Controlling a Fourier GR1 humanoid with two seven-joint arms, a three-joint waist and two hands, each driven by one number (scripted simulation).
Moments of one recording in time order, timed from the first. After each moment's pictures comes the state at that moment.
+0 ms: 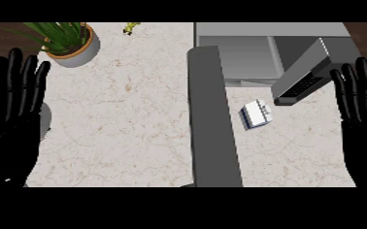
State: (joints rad) left arm -0.04 0.11 0.01 -2.10 0.01 0.02 -0.01; right arm 0.01 -0.10 -0.02 -2.10 0.00 0.00 -0.01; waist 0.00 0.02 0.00
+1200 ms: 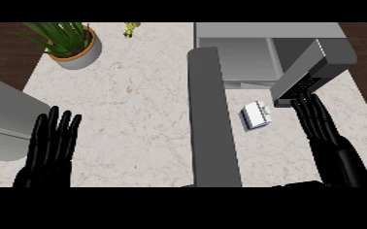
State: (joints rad) left arm 0.34 0.01 -0.14 -2.06 0.19 0.00 -0.18; right arm 0.17 -0.10 0.02 -1.92 -0.06 0.19 -0.11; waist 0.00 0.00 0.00
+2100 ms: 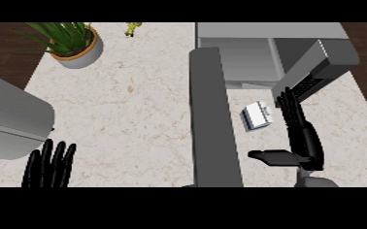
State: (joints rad) left arm 0.56 0.03 -0.17 -2.05 0.20 -0.09 -0.37; right arm -0.02 -0.05 -0.10 -1.34 0.03 0.10 -0.43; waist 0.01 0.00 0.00
